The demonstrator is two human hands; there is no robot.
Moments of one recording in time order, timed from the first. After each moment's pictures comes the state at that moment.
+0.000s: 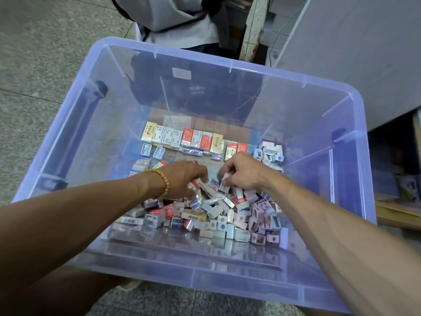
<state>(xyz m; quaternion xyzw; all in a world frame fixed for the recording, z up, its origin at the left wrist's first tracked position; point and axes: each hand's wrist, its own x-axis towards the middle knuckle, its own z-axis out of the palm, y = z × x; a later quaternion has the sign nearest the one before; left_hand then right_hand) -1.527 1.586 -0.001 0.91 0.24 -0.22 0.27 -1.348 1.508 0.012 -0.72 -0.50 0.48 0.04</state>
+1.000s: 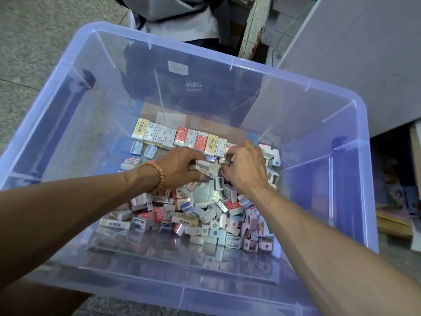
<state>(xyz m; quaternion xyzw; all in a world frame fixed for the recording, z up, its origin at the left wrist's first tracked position) -1.513 1.594 0.003 0.83 0.33 -0.05 0.45 -1.354 1.509 -0.006 -0.84 -0.51 0.17 0.04</state>
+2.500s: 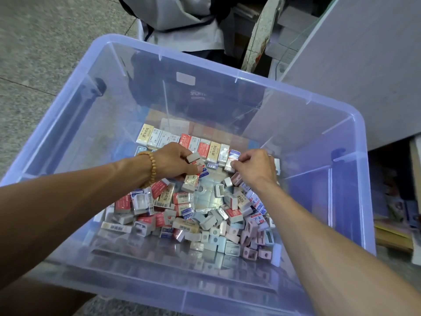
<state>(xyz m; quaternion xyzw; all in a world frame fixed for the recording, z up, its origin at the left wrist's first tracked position) -1.515 1.617 0.007 0.62 0.48 -0.05 0.62 -1.331 1.521 -0.005 -0.89 -0.33 0.26 0.17</state>
